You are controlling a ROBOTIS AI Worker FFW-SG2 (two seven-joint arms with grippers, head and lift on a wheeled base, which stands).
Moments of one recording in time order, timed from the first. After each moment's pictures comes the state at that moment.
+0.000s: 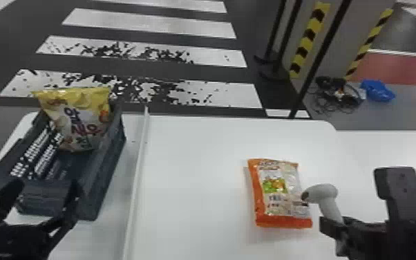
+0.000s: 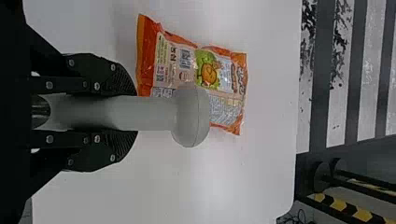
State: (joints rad) left arm 0.54 0.37 -0.13 -1.86 0.29 -0.34 0.16; right arm 0.40 -0.16 -0.25 -2.62 0.02 1.57 0.26
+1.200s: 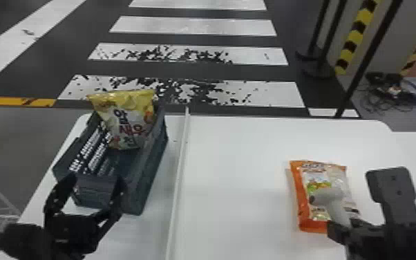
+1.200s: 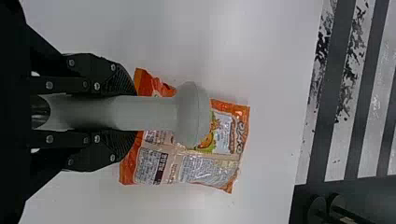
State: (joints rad) left arm 0.54 0.38 -0.12 -1.85 0.30 -0.34 0.16; right arm 0.34 -0.13 0.03 -2.53 0.19 1.54 0.23
